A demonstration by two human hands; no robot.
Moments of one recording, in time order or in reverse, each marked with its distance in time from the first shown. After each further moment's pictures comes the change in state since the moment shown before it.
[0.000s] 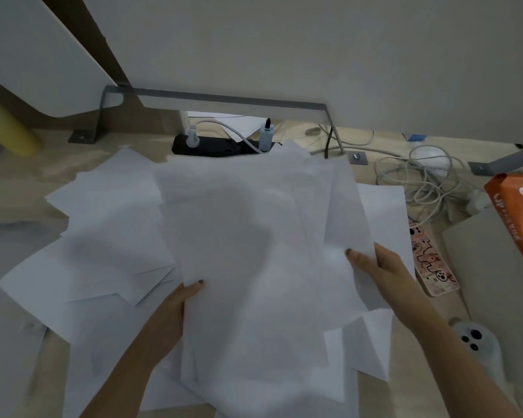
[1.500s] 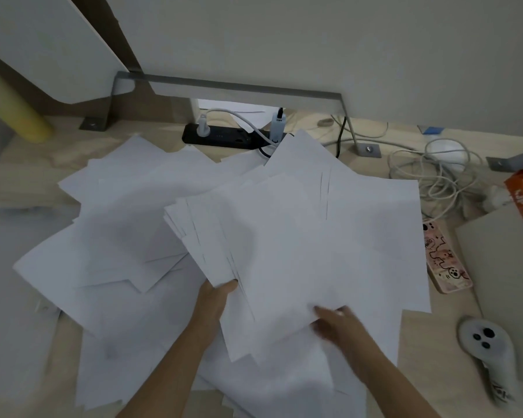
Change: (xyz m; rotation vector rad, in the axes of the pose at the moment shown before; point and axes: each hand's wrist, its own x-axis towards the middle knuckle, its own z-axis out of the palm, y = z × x) left_hand 0.018 -0.023 0.037 0.157 0.289 -0.005; right_hand -0.025 0.091 0.069 0.357 0.087 0.564
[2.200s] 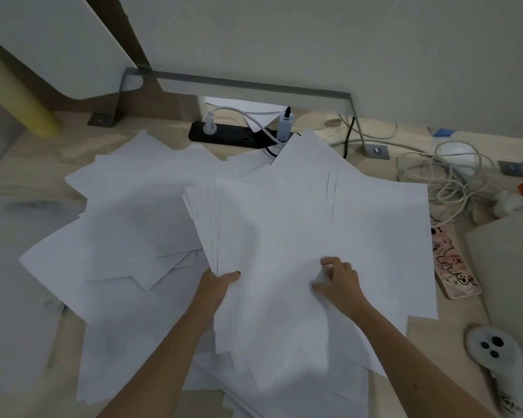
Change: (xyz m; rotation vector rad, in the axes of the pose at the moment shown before) left_hand 0.011 0.012 -0.004 0.085 -0.051 0.038; right_hand 0.071 -0.032 0.008 -0.982 0.107 -0.389
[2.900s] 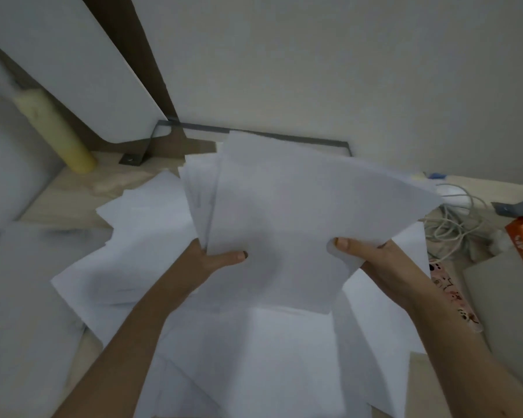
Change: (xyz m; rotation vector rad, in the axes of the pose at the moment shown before) left_hand -0.065 0.121 -0.028 0.153 -0.214 0.415; right_hand -0.052 -0.102 -0.131 0.944 -0.238 -0.454
